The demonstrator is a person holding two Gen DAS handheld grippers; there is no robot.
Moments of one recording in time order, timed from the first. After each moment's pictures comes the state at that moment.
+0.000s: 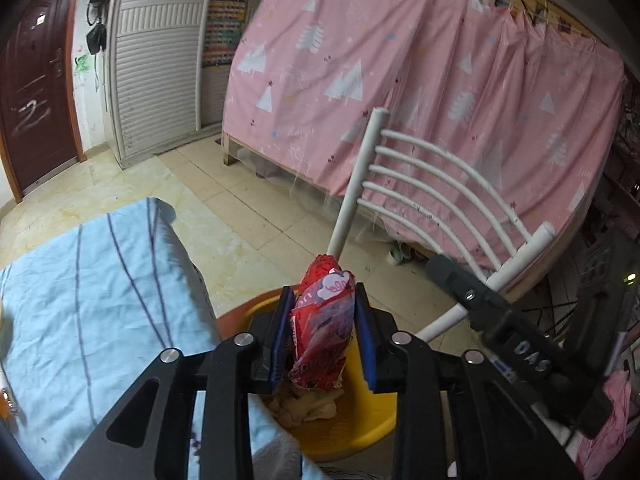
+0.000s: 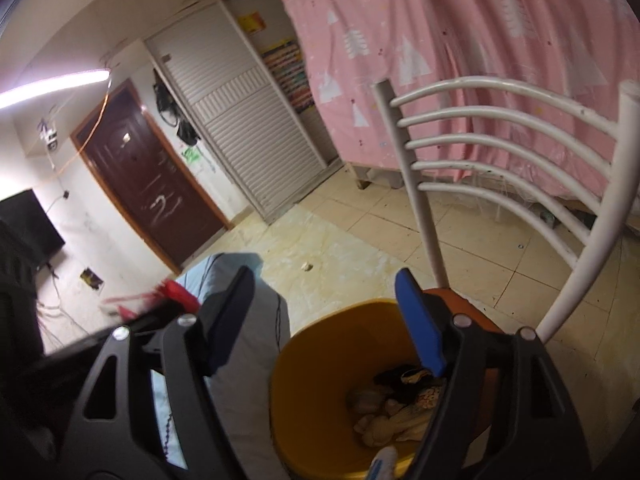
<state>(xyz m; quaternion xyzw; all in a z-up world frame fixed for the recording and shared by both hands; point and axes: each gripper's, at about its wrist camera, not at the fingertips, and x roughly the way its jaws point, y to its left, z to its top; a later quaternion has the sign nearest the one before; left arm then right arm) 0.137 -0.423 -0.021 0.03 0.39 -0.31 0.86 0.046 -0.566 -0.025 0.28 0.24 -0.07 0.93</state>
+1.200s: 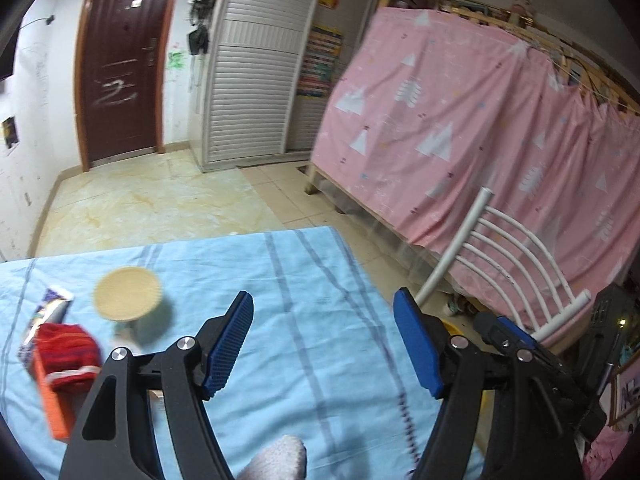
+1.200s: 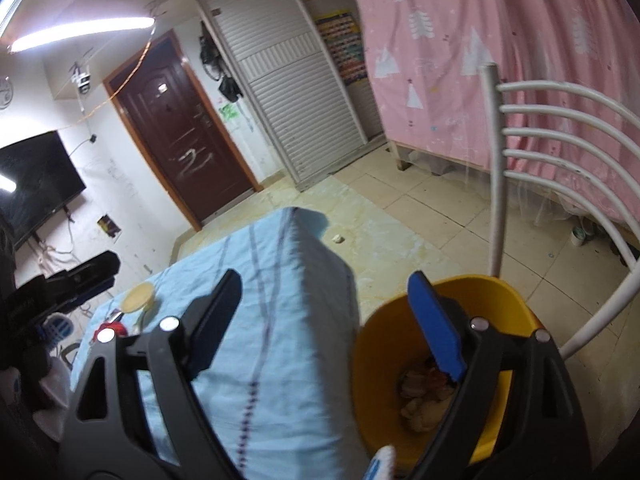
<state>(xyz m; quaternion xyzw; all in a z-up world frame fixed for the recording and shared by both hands) 0.156 -0.222 0.023 -0.05 0.35 -0.18 0.92 0.087 -0.447 -0.011 0.21 0.29 0.01 0.93</state>
